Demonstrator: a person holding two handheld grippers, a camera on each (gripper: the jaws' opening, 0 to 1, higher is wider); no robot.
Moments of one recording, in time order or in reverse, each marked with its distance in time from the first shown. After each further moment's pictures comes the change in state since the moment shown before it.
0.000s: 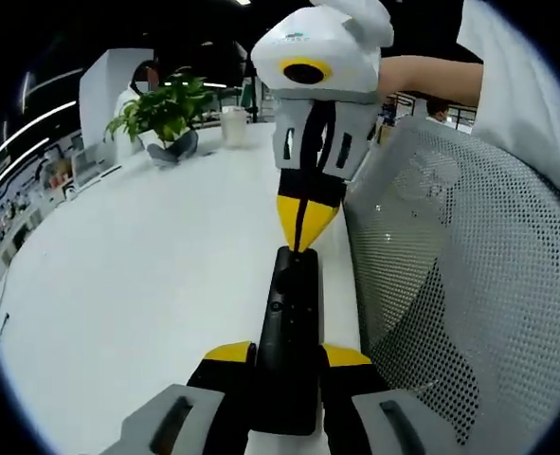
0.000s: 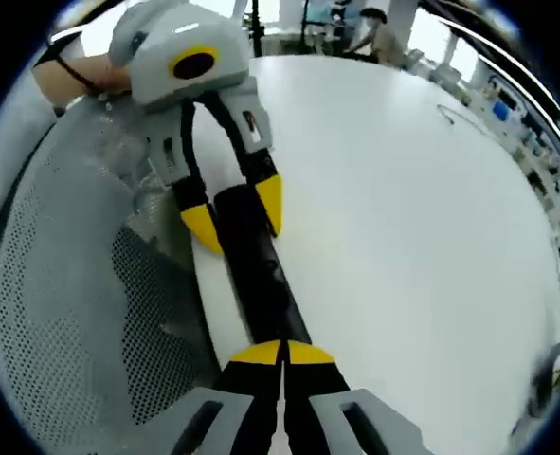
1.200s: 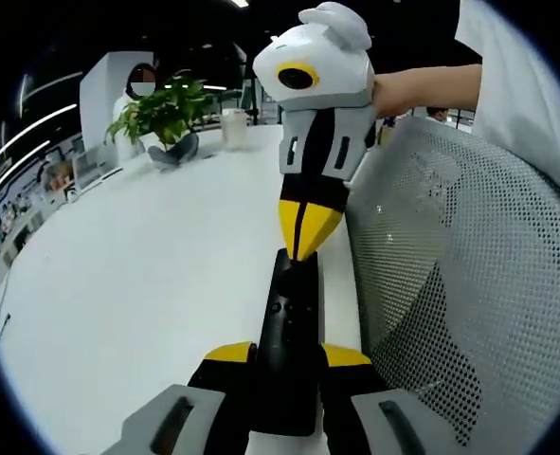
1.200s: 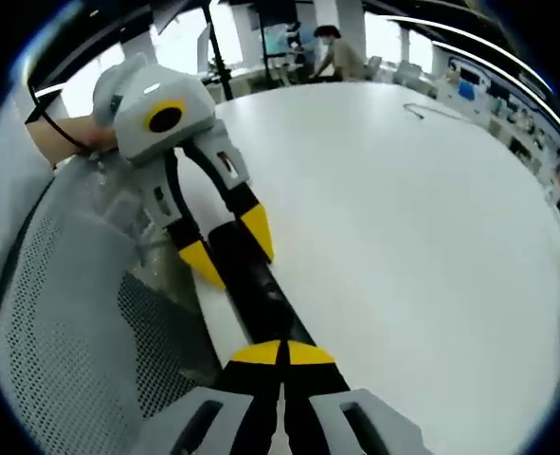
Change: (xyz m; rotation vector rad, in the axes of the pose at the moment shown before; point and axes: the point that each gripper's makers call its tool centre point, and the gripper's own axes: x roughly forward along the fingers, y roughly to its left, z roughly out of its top) left arm 0.000 0.001 0.001 -0.004 -0.010 0.007; right arm 0.002 0.006 0.012 0.076 -0.191 0.006
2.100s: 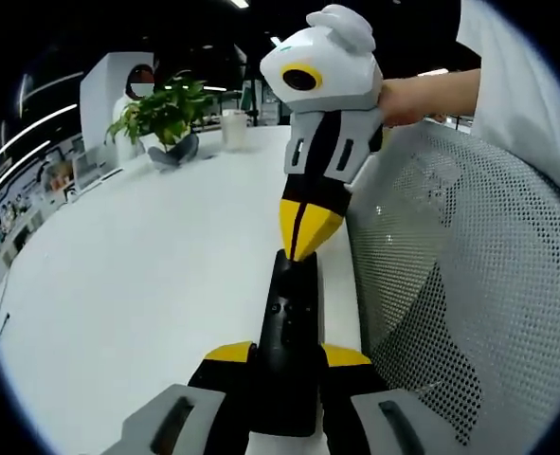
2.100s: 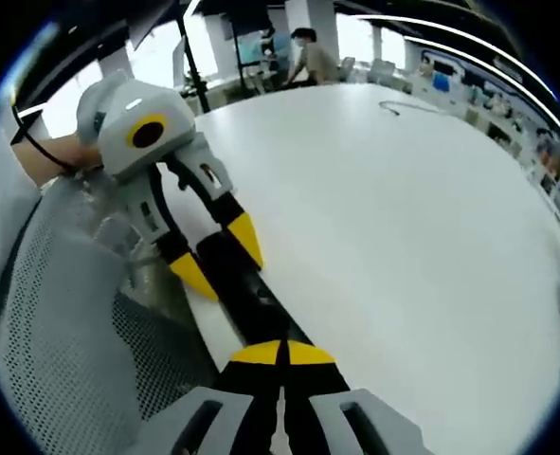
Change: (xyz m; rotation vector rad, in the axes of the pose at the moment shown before) left arm 0.000 0.000 0.000 -0.002 -0.006 -0.001; right arm -0.001 -0.002 0.005 0.045 -0.060 -0.062
